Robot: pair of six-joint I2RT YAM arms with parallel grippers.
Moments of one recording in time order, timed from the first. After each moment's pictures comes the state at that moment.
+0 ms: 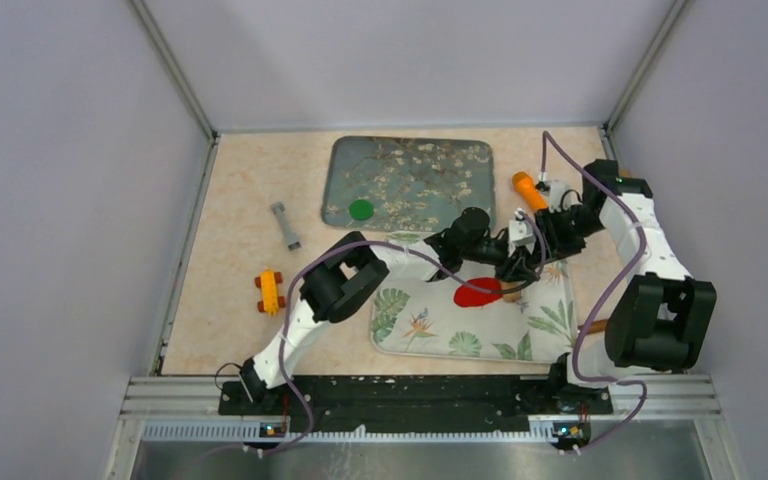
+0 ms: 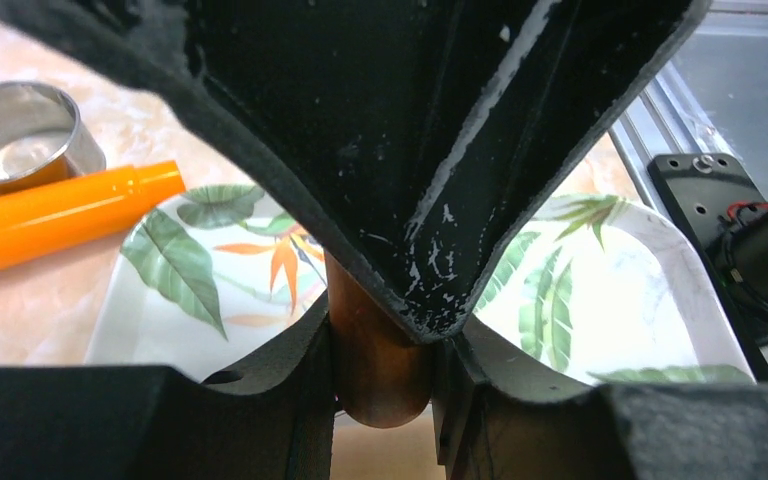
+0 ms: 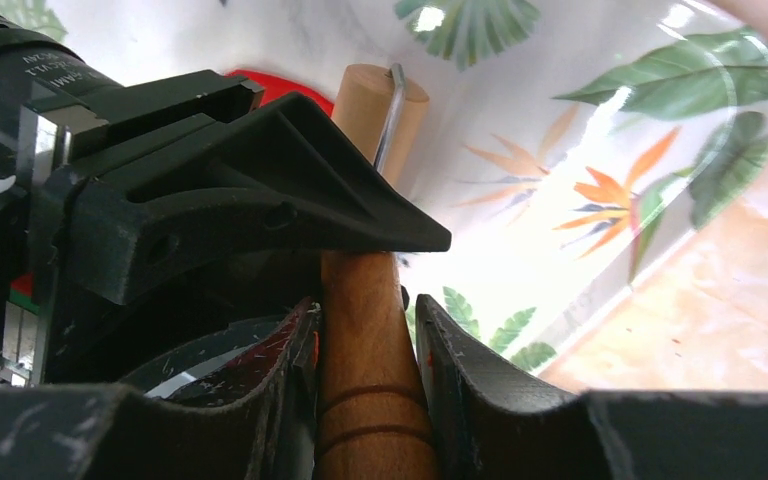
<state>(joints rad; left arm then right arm) -0.98 2.34 1.58 0.59 0.73 -0.01 -0.10 1.48 1.19 -1.12 -0.47 -0.38</state>
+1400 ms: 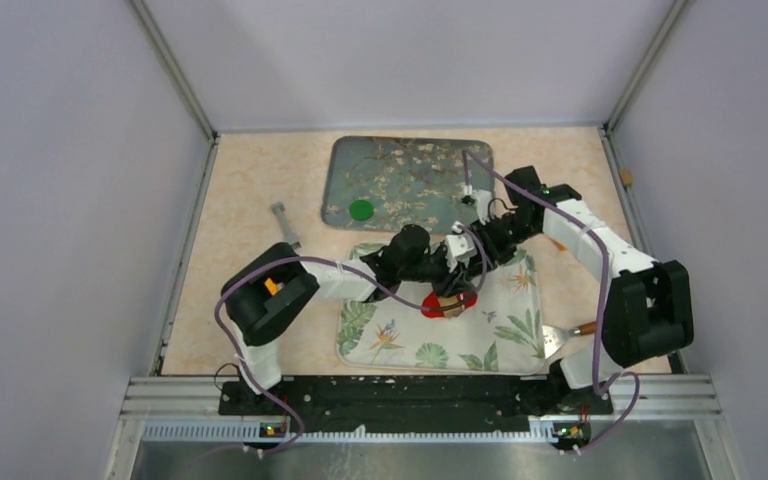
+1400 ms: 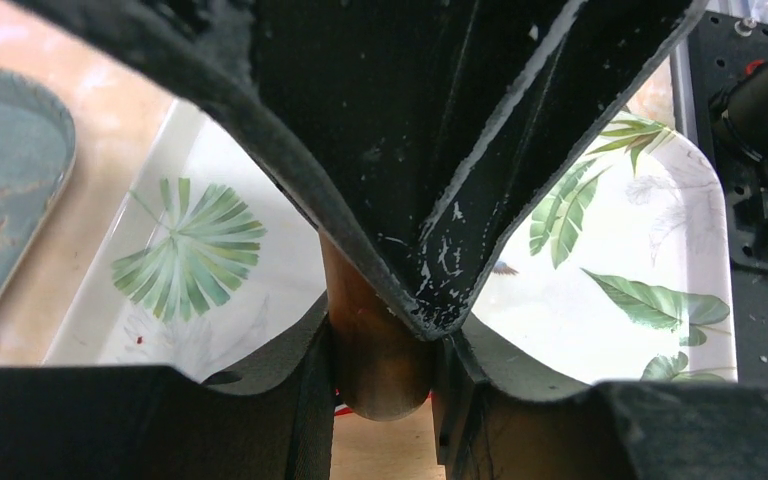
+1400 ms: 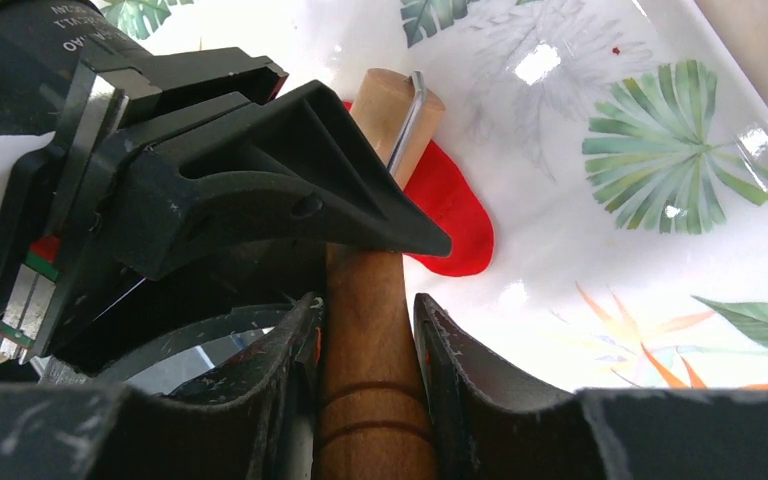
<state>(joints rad) -0.92 1.87 0.97 0.55 0.52 0.03 0.29 1.51 1.14 -0.94 -0.64 -0.32</state>
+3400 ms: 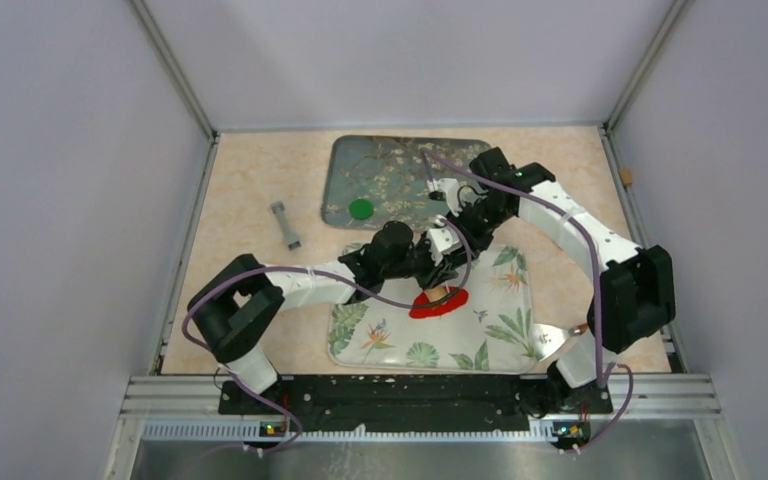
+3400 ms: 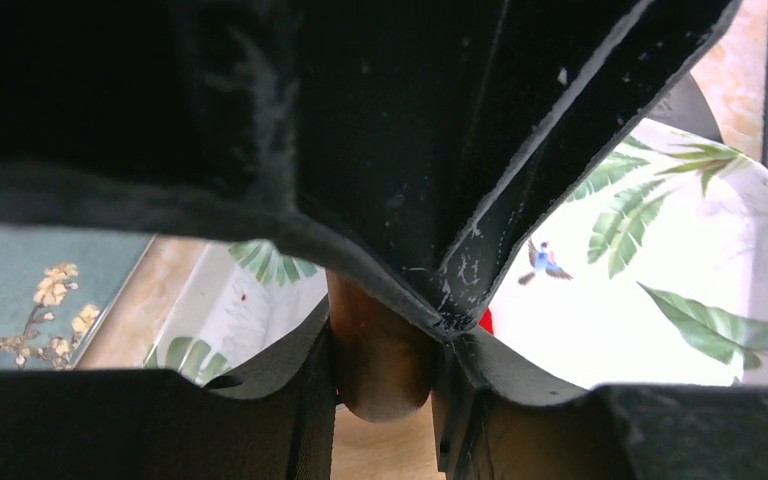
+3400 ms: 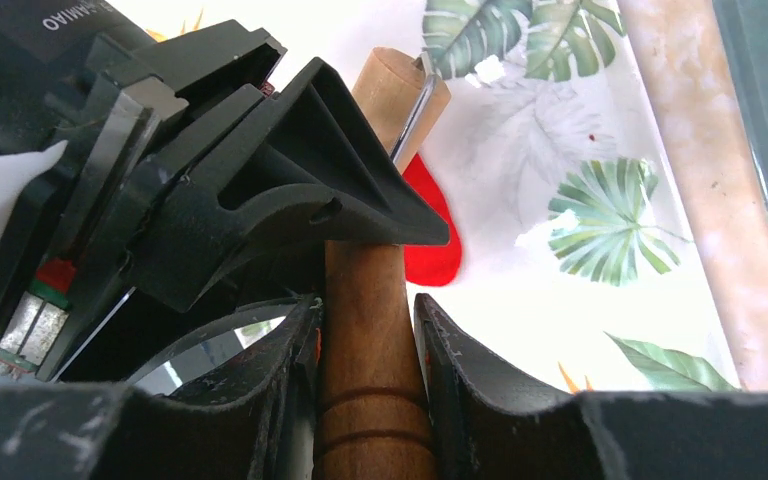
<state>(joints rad) -0.89 1.65 0.86 0.41 0.38 0.10 0.48 1.61 1.39 -1.04 -0.57 -0.42</state>
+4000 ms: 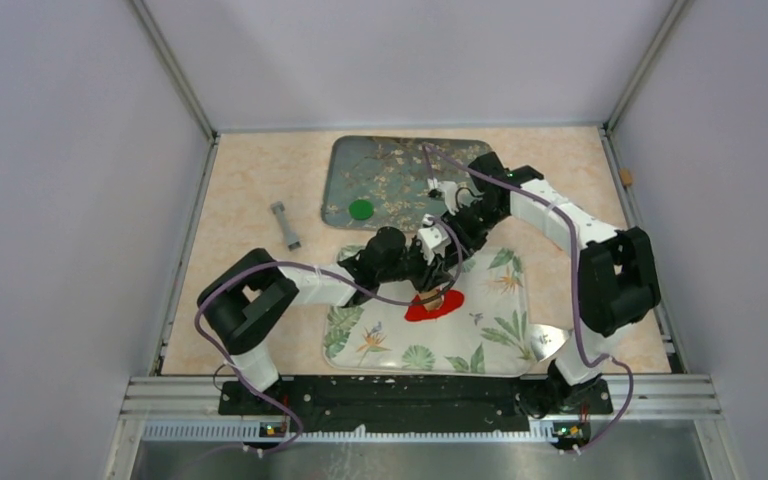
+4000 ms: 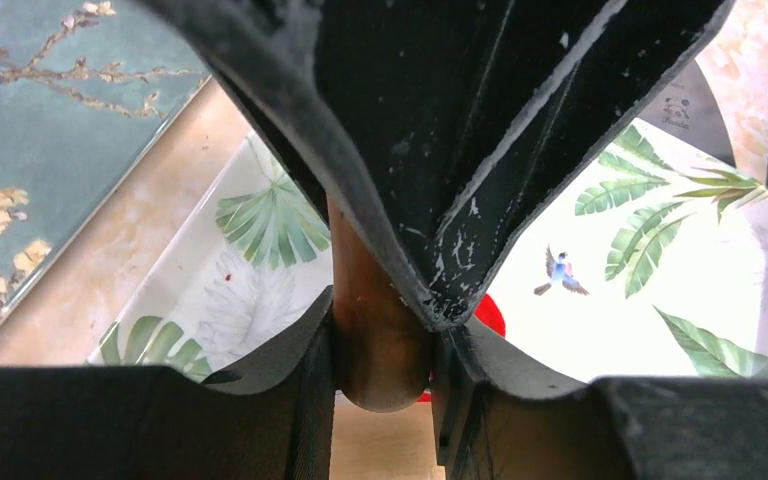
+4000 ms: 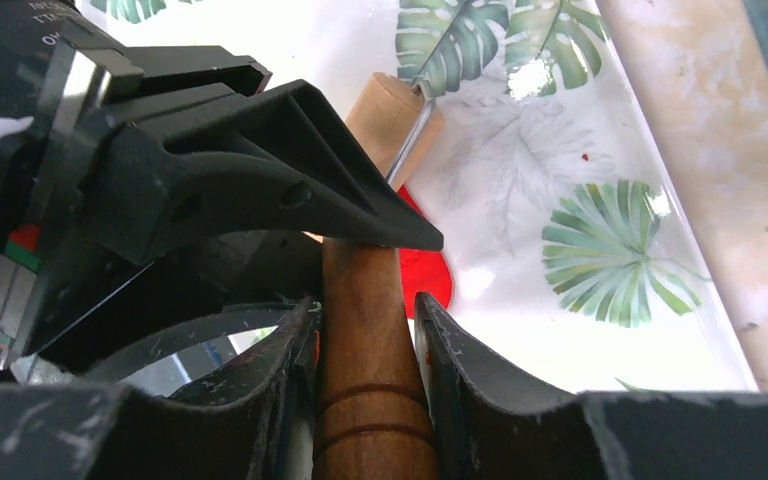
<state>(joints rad) -0.86 1.74 0.80 0.57 0.35 -0.03 0.43 1.72 1.36 -0.96 -0.63 -0.39</state>
